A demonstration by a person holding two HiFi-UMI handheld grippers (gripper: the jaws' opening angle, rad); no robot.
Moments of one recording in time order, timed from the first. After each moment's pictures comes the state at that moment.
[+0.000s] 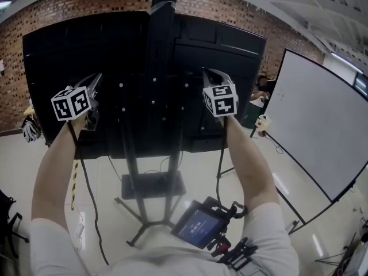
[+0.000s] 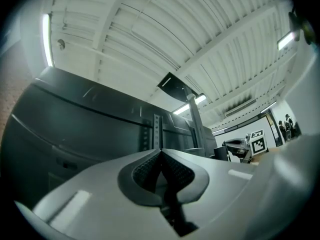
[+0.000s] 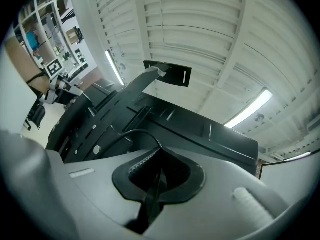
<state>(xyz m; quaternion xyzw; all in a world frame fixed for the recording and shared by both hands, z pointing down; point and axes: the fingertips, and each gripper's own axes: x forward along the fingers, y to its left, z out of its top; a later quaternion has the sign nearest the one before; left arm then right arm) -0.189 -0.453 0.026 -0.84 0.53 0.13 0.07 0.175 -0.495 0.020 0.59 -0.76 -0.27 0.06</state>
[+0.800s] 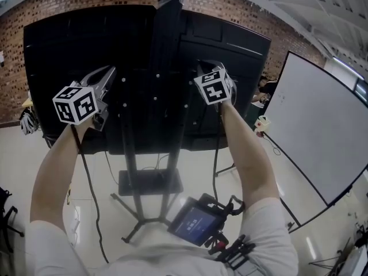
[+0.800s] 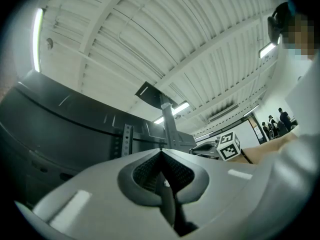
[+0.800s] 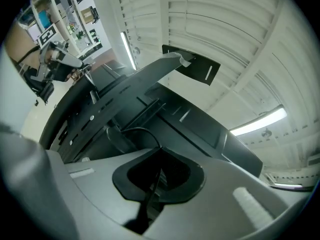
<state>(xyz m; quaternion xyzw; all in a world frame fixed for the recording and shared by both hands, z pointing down) -0.134 -0.407 0.010 -0.87 0.45 0.15 0.12 0.137 -0.518 0.011 0.58 -0.74 -0.31 0.18</state>
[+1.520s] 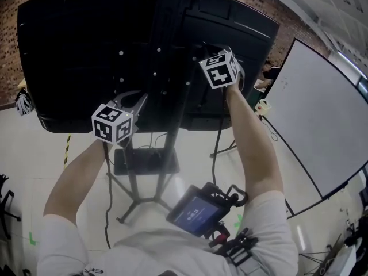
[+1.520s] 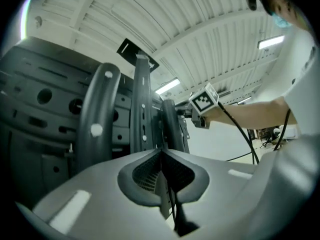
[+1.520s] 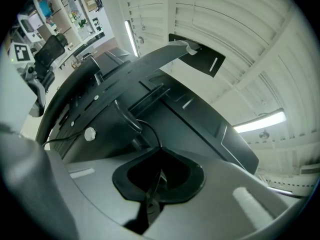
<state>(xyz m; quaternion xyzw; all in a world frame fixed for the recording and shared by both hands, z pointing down) -0.024 -0.419 0.184 -0.91 0.42 0.05 0.06 0.152 -0.526 0.037 0.59 -0.71 -0.31 0.23</state>
